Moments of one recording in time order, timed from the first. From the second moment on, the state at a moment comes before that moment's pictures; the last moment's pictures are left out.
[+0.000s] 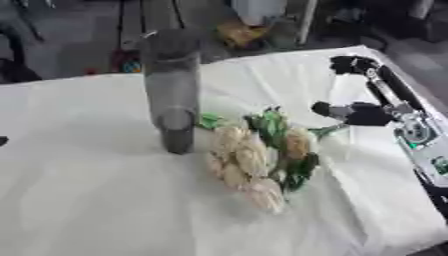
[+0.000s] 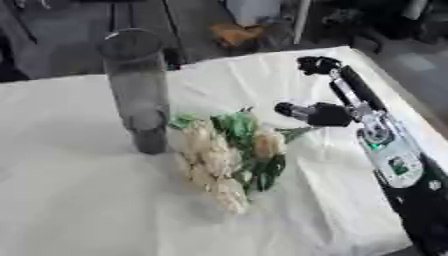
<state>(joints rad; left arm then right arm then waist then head) -0.28 0.32 -0.08 -1.63 0.11 -0.22 0.13 -0.31 -0.59 -0.08 -1.55 0.40 -0.21 0.05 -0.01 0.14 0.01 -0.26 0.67</state>
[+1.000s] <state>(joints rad) -0.28 0.32 -0.08 -1.63 0.11 -0.22 0.12 -0.29 -0.64 -0.08 -1.53 0.39 -0.26 0.13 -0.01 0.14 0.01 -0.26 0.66</state>
